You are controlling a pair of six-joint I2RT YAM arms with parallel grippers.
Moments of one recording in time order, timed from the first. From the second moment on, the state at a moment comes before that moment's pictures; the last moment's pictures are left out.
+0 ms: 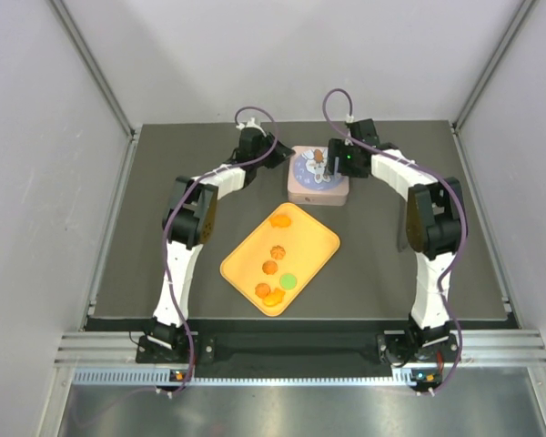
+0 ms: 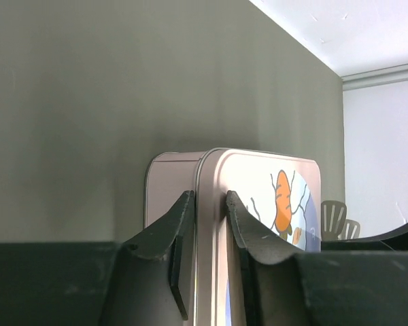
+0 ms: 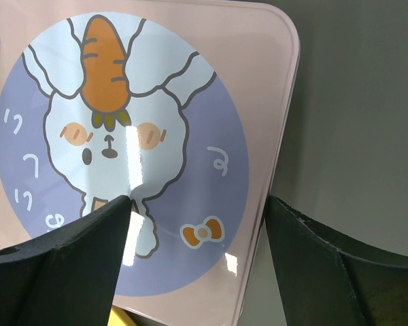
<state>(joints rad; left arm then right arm) -0.36 2.42 1.78 0.26 0.24 -0.91 0.28 2.08 1.63 -0.39 -0.08 0.31</state>
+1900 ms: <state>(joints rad) -0.37 1.83 1.51 -0.07 0.12 -0.61 0.14 1.44 1.22 -0.22 -0.20 0.40</state>
